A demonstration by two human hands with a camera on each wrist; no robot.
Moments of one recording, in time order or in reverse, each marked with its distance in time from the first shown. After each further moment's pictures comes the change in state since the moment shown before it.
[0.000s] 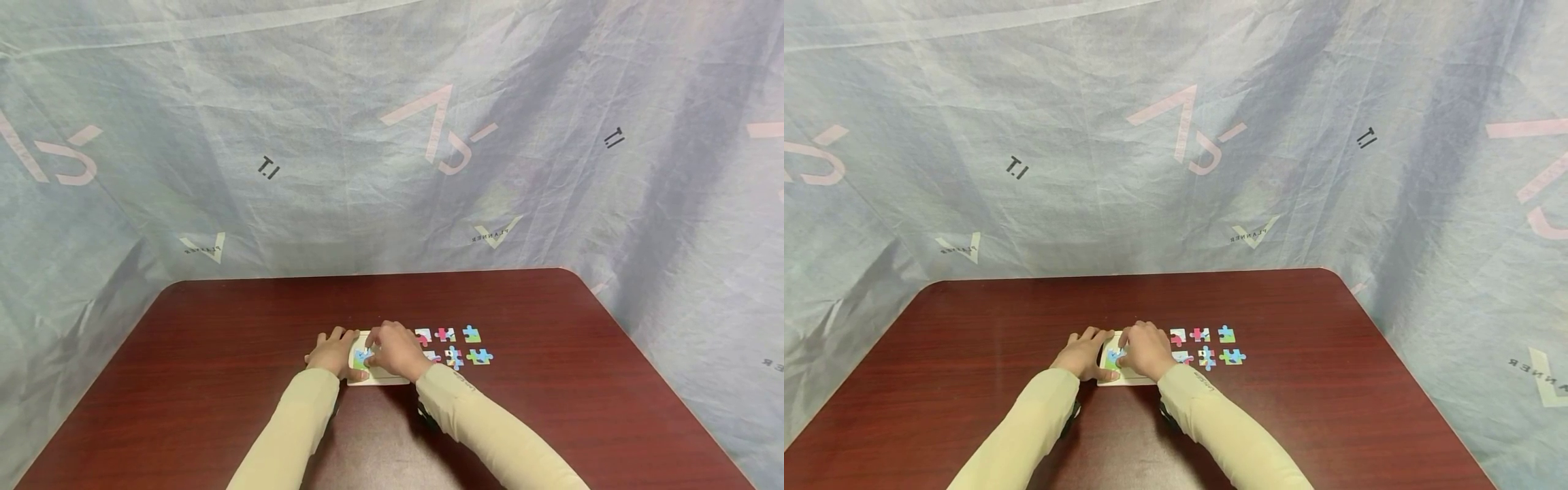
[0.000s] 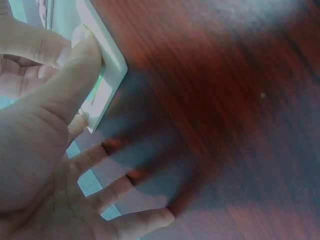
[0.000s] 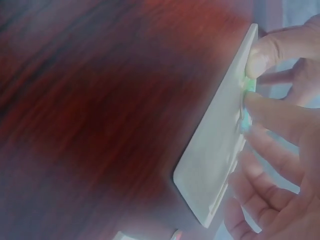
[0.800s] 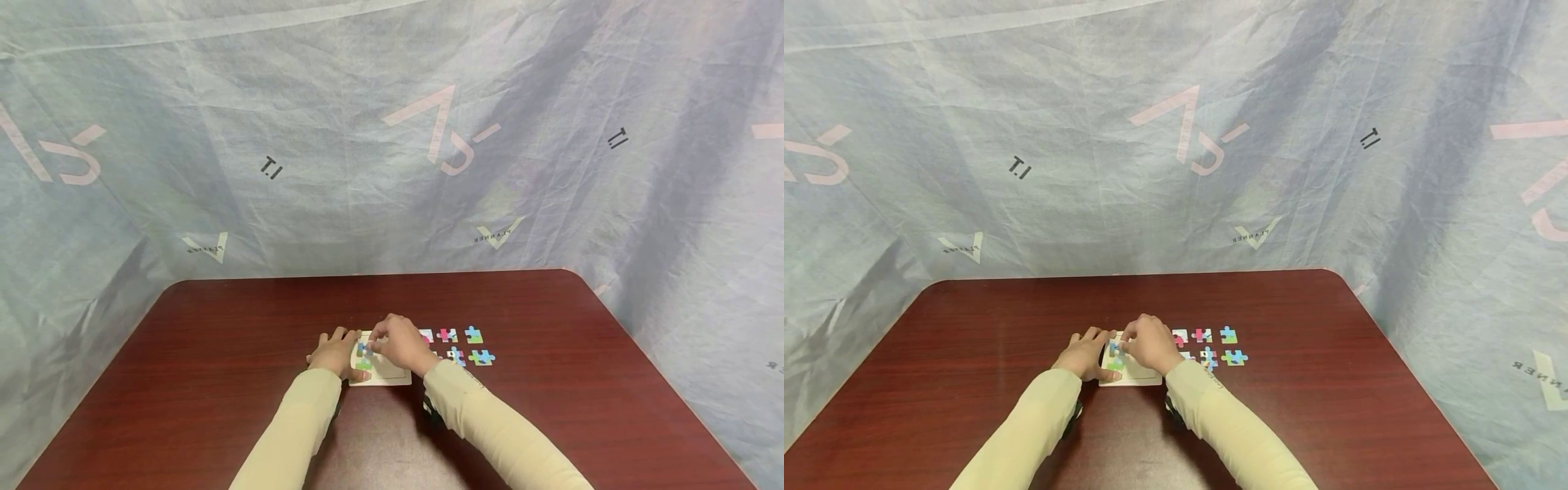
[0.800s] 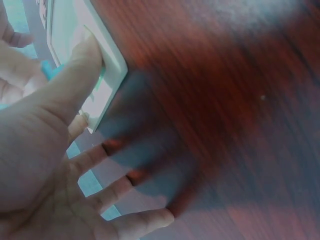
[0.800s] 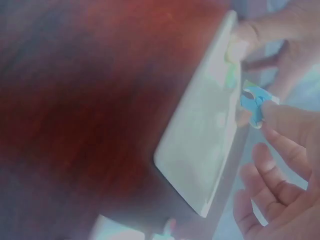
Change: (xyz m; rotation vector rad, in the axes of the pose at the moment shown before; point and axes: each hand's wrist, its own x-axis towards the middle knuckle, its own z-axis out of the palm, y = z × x) left_hand 0.005 -0.002 0.004 -0.007 0.010 -0.006; right_hand 0.001 0.007 -0.013 0.163 0.043 -0.084
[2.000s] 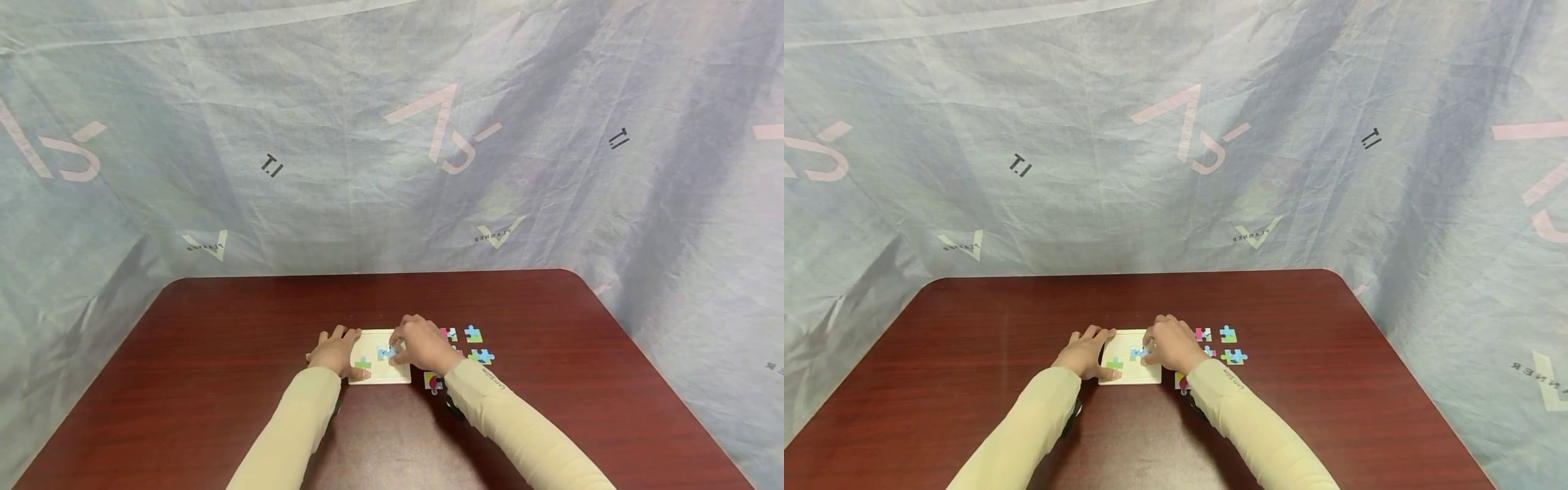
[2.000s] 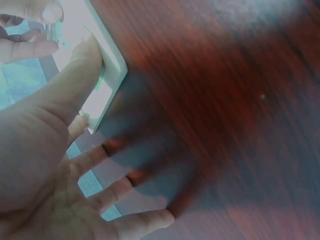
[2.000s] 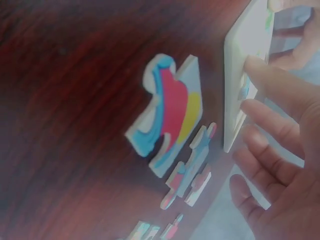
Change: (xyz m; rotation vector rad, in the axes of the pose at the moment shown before) left_hand -0.003 -0.001 -0.002 0.002 0.016 0.027; right_hand -0.011 0.029 -0.015 -0.216 -0.150 0.008
